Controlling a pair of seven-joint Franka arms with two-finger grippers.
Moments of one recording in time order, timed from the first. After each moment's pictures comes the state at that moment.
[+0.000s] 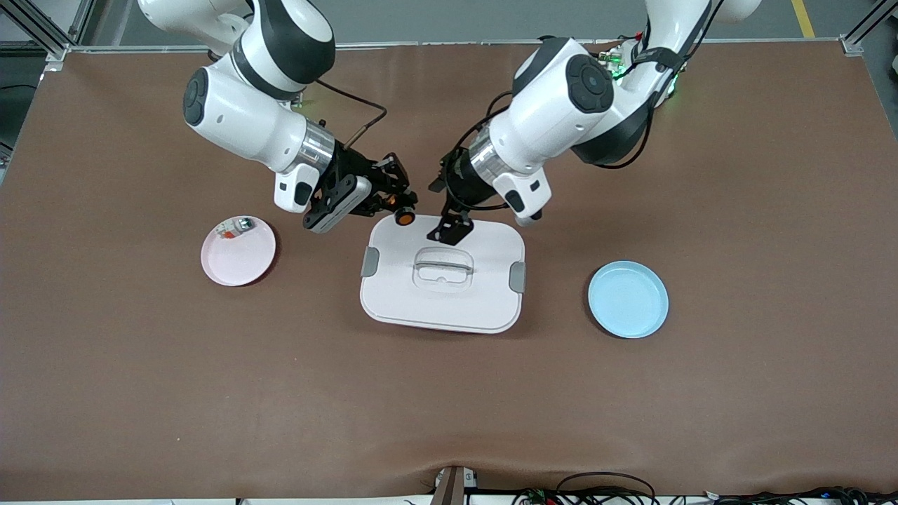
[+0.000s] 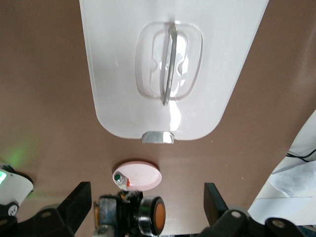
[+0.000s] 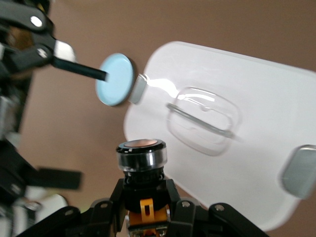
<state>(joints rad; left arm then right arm) -0.54 0.34 -0.19 -1.58 -0.44 2.29 -2.00 0.57 0.10 -0.01 -1.95 0.68 2.30 -0.21</state>
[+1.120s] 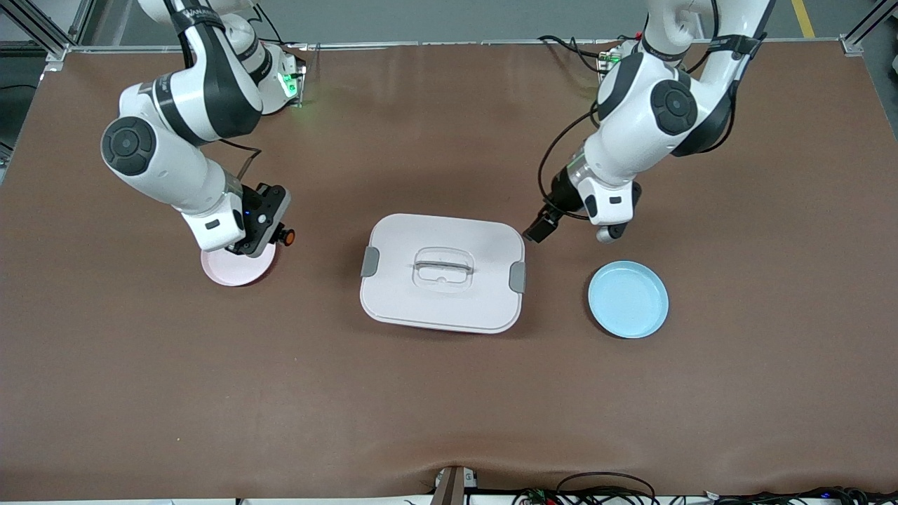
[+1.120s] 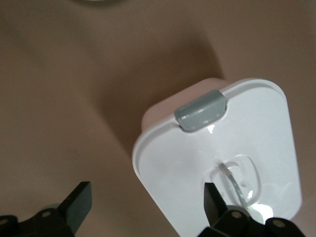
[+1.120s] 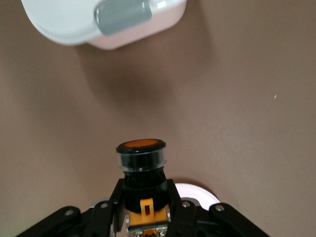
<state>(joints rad) -0.33 0.10 -0.19 -2.04 -0.35 2.29 -1.20 0.29 0.07 -0.02 -2.04 0.10 2.05 -0.93</state>
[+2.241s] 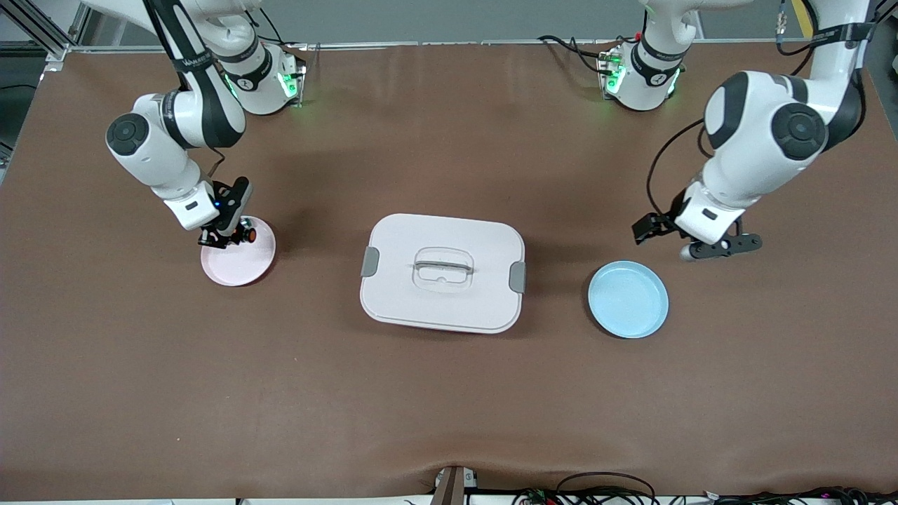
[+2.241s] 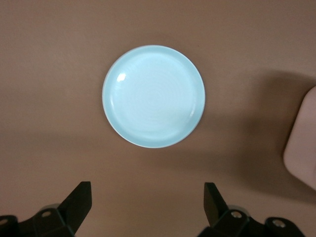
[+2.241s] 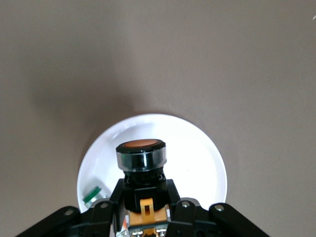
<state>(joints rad) 0.00 0.03 -0.18 -2.13 -0.08 2.19 -0.24 0.07 0.03 -0.02 -2.59 0.06 2.73 -1.36</state>
